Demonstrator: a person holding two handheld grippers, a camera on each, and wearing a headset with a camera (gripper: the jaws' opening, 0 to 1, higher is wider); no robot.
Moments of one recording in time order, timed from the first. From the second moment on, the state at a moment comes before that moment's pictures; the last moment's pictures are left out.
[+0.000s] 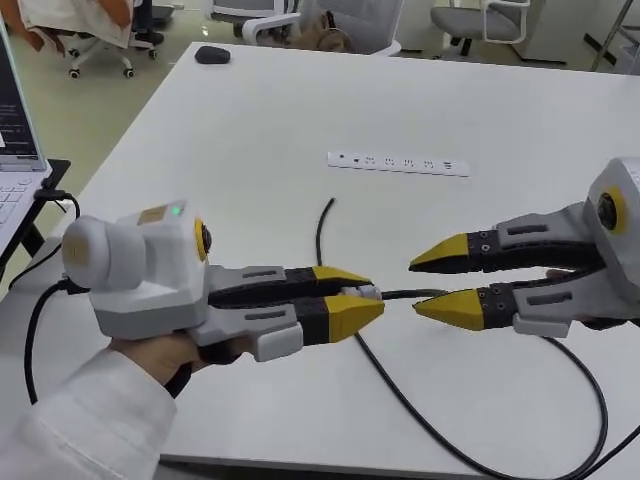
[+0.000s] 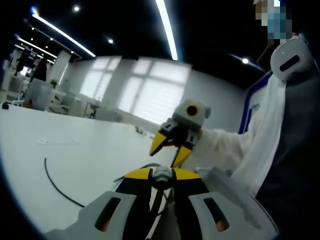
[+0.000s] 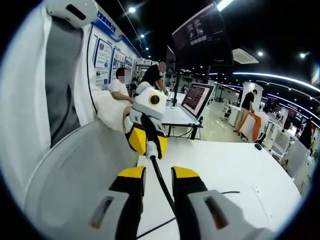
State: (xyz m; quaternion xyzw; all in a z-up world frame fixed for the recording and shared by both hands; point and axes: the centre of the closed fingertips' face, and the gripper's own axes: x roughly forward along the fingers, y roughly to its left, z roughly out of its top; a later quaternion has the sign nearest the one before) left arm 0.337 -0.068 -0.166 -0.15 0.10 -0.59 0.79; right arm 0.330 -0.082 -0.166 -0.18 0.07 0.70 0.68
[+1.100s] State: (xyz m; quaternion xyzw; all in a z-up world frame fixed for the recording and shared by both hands) left arm 0.337 -0.068 -0.165 -0.16 0.10 -0.59 0.79; right arm 0.330 -0.077 -0.178 -0.19 0.08 0.71 0.67
